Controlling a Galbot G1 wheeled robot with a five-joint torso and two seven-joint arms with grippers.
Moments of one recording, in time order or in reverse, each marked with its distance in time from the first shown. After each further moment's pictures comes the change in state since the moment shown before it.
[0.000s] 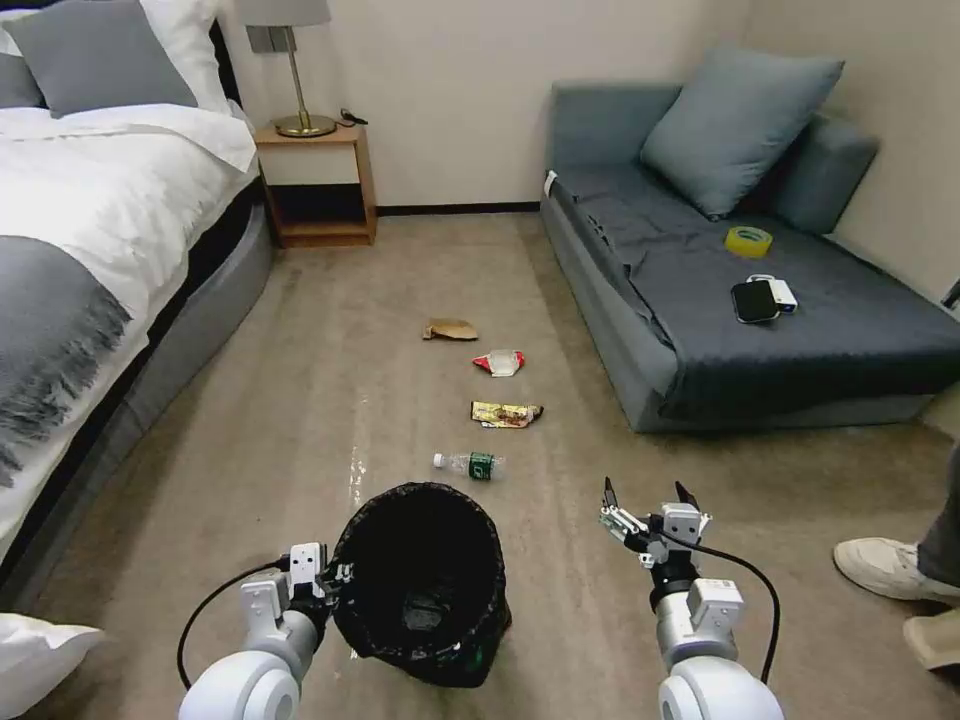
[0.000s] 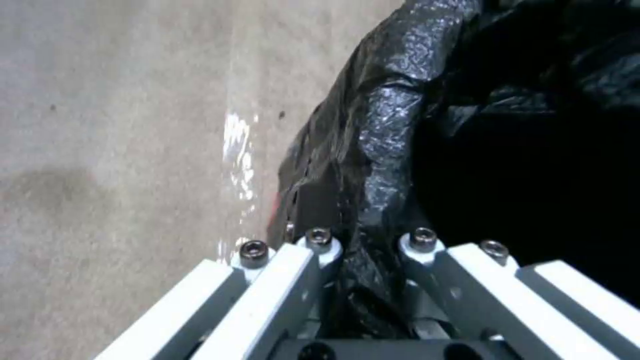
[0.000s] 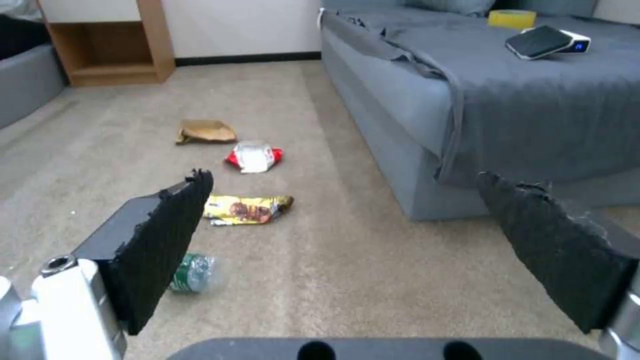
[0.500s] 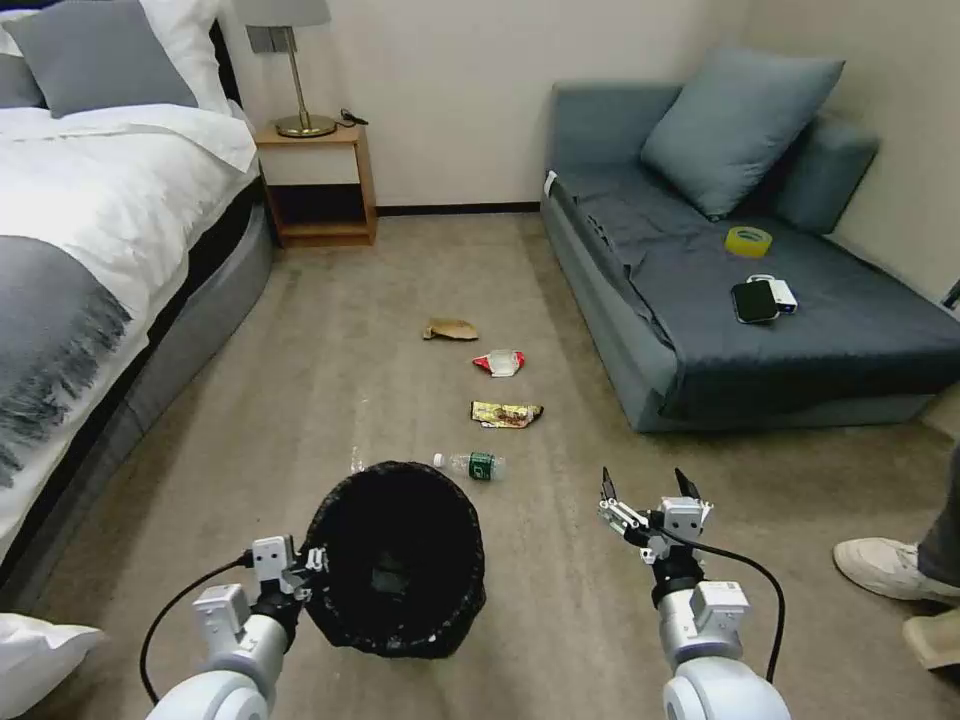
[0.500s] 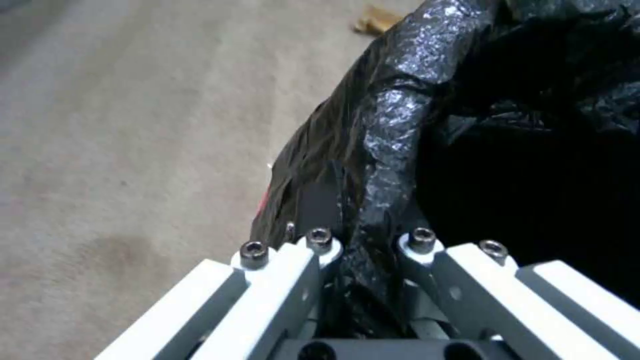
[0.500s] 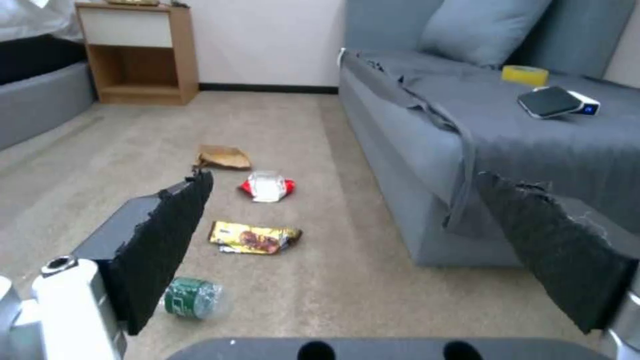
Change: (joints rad) left arm 0.071 -0.058 -0.135 -0.089 0.002 -0.118 0.060; right arm -0.019 -0.009 0.005 0.039 -0.065 0.056 -0.063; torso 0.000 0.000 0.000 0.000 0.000
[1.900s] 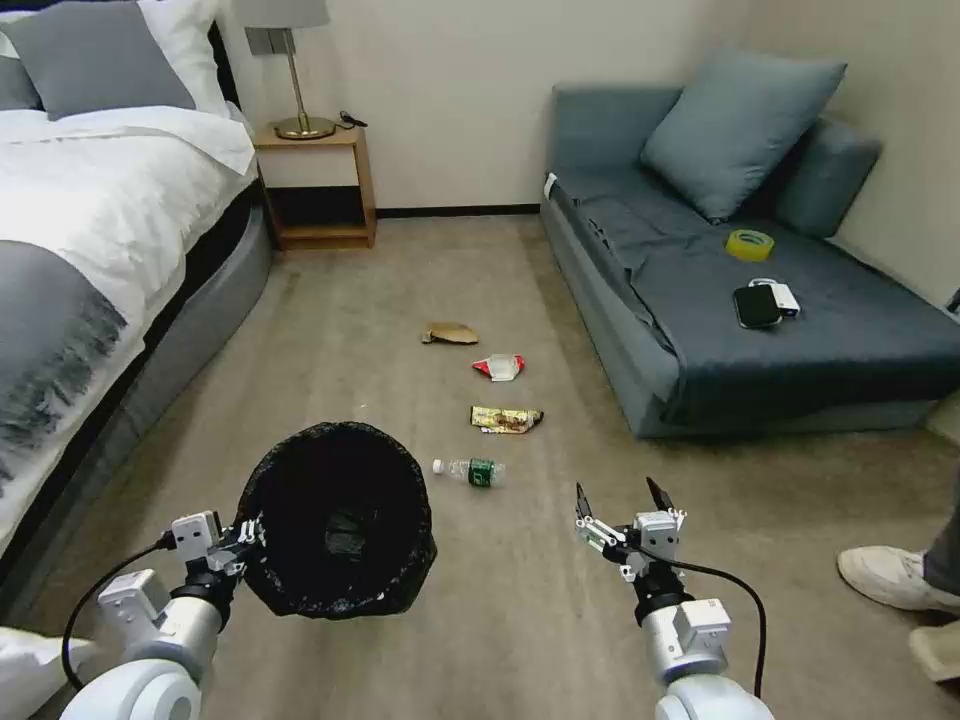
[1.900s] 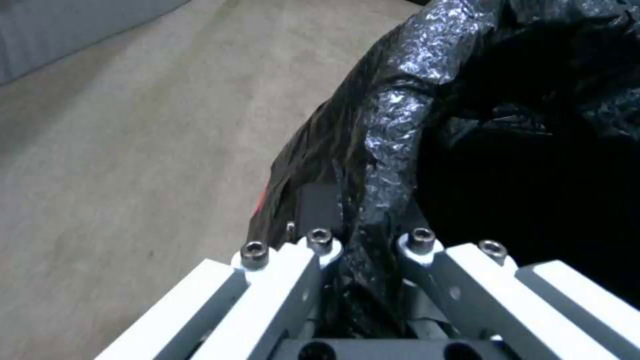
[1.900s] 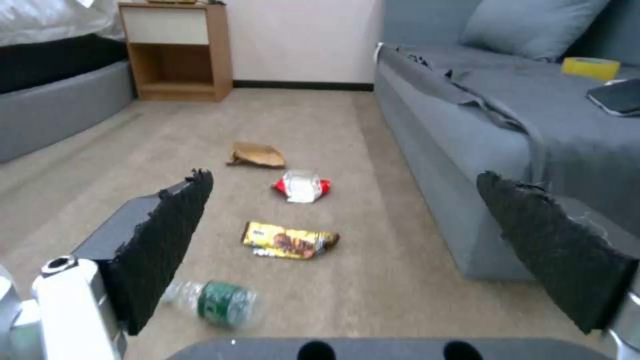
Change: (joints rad) left arm -0.041 0.032 -0.129 -0.010 -0.120 0.019 -0.002; right arm -0.027 0.014 -0.022 -0.031 -0.001 0.054 -0.071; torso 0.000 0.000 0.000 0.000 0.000
